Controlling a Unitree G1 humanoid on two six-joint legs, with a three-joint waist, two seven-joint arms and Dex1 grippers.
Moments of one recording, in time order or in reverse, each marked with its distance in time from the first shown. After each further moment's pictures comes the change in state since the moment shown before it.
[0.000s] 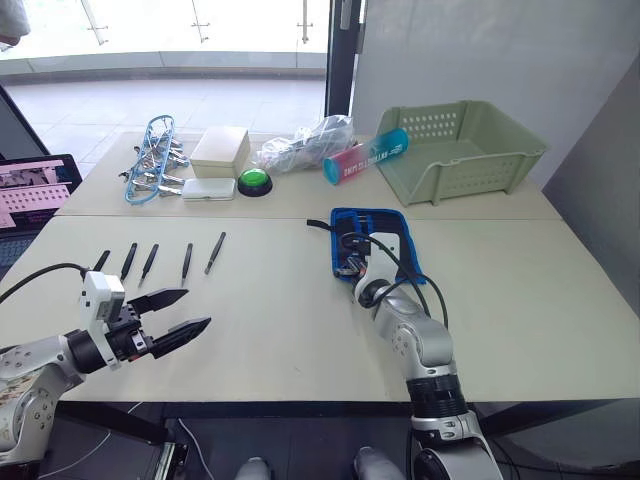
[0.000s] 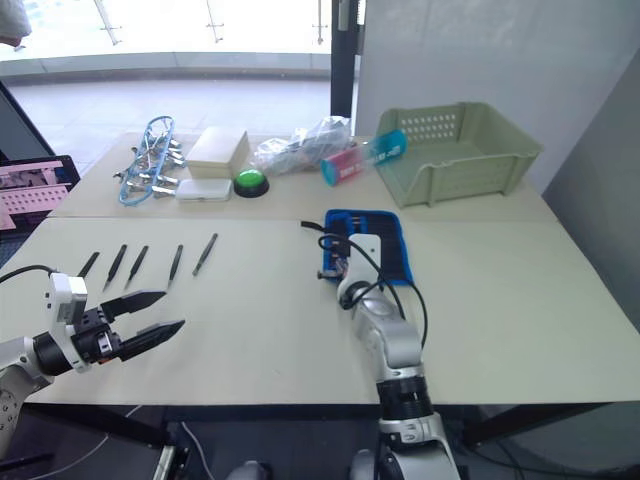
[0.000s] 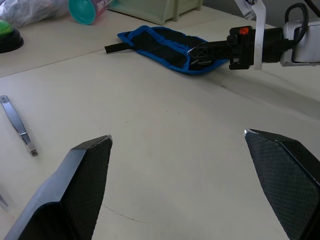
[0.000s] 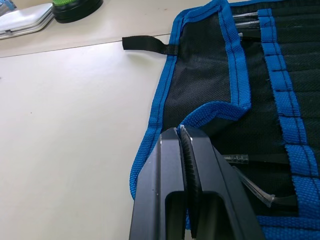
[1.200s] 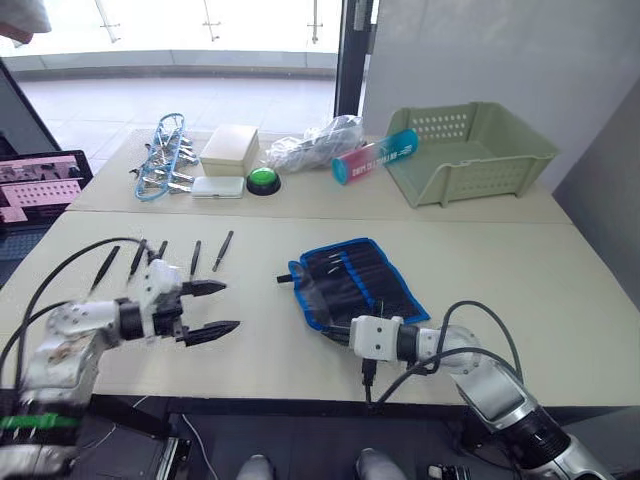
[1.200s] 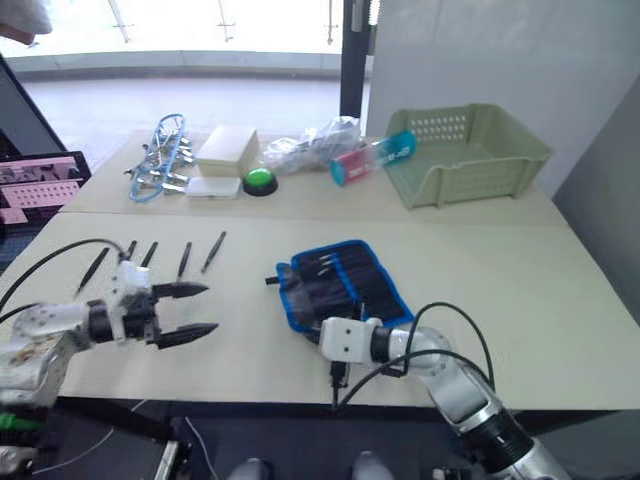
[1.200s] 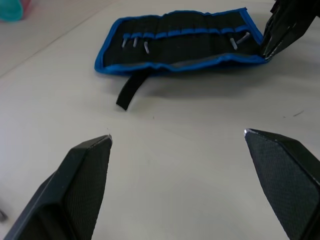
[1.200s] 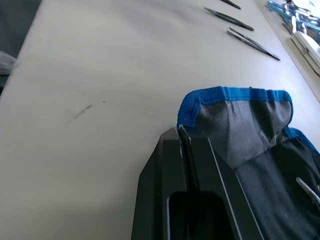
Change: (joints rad) left arm -0.444 0.010 -0.387 0.406 0.346 -0.407 -0.231; right arm 0.203 -0.660 0.428 -0.235 -0.217 -0.697 0.856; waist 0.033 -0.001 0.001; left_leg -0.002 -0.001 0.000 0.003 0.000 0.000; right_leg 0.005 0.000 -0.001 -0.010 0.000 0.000
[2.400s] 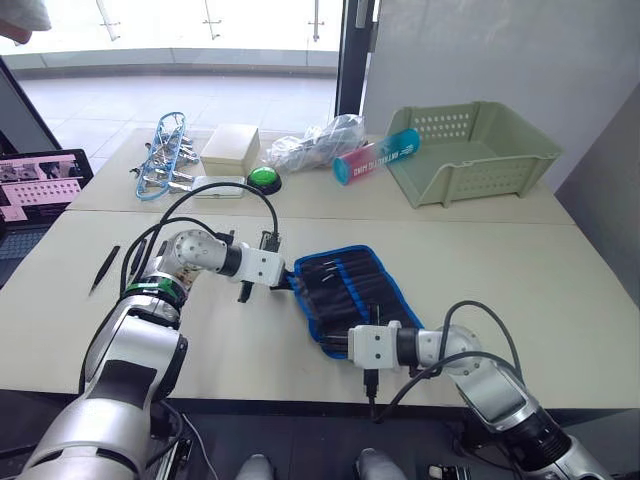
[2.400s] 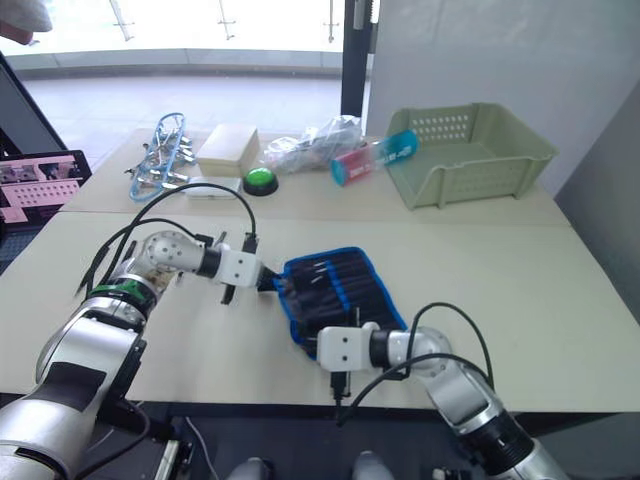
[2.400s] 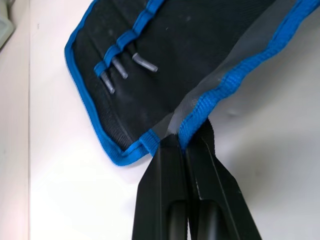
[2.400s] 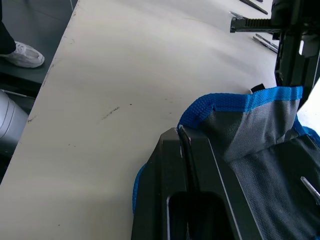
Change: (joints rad) left arm -0.684 -0.274 -0.323 0.991 0.575 -0.881 0.098; right arm 0.021 0.013 -0.013 -0.040 -0.030 0.047 0.069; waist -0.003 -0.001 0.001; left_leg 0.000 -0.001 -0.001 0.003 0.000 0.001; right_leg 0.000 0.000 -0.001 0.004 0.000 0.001
